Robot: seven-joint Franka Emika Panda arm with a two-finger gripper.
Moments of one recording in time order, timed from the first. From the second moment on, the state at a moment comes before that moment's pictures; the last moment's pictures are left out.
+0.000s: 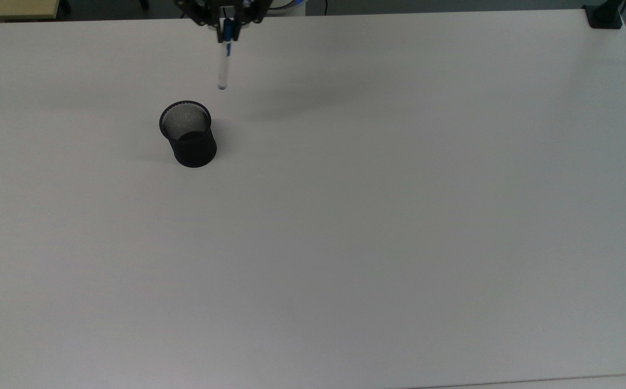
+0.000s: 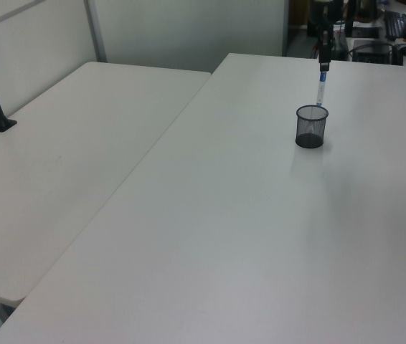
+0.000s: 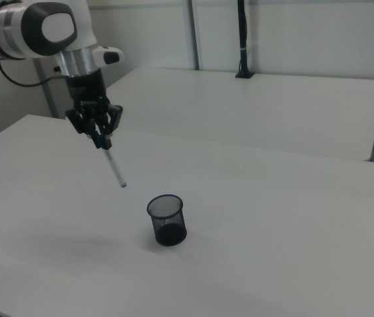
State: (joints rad) arm -0.02 -0.02 0.05 -1.71 -0.09 1.63 -0.16
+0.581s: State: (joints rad) arm 0.04 0.13 0.06 -1.68 0.12 1.53 0.23
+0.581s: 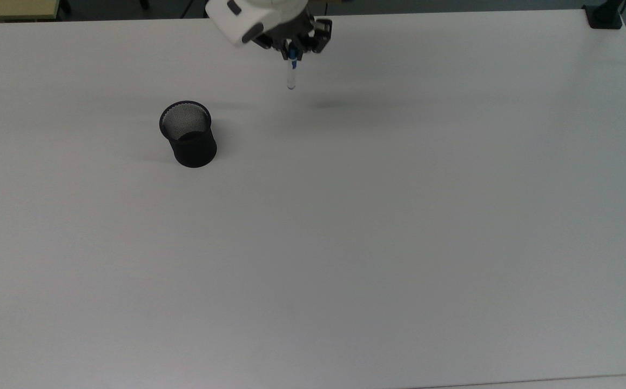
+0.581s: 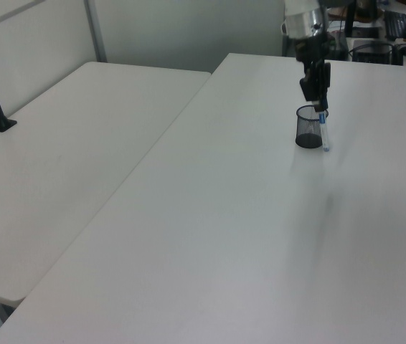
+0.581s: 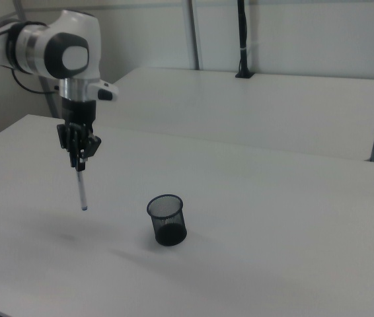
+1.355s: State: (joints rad) arm 0.10 0.34 0.06 -1.65 0.19 1.67 0.46
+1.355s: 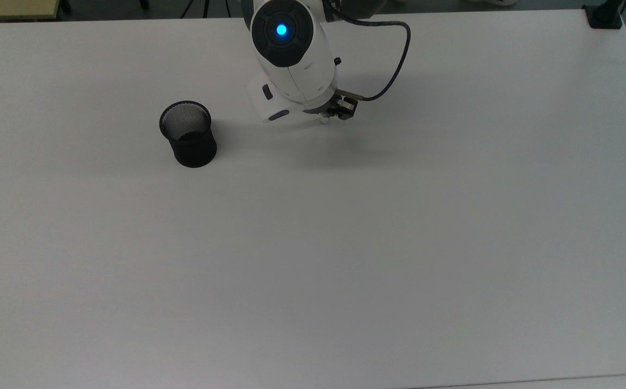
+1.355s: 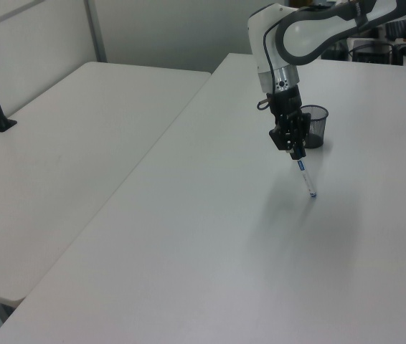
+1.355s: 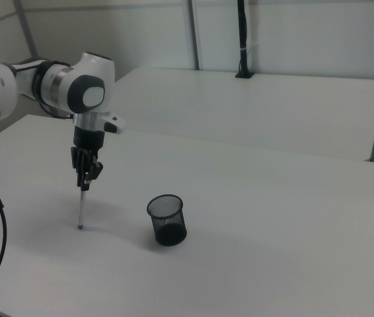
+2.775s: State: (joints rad) arm 0.08 0.02 0.01 -1.61 -0.03 1.64 0.40
